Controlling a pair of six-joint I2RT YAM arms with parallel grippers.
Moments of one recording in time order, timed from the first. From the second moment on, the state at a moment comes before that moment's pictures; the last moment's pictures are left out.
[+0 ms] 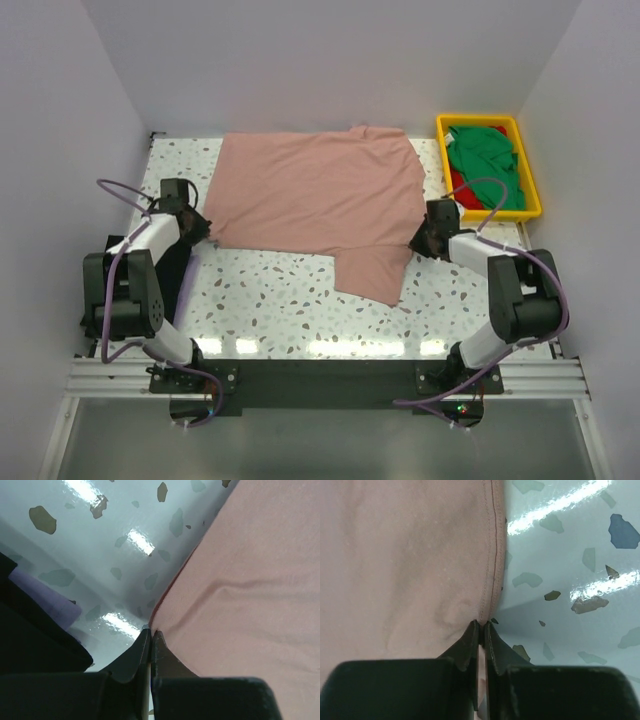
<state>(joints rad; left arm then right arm) 0.10 1.59 0.95 -0.37 -0.08 -0.74 0.15 1.58 0.76 -0.10 0.09 0.68</state>
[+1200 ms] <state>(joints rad) 0.10 1.11 1.78 -0.63 -0.04 -0.58 0.16 0.94 1.80 -0.70 0.17 0.53</state>
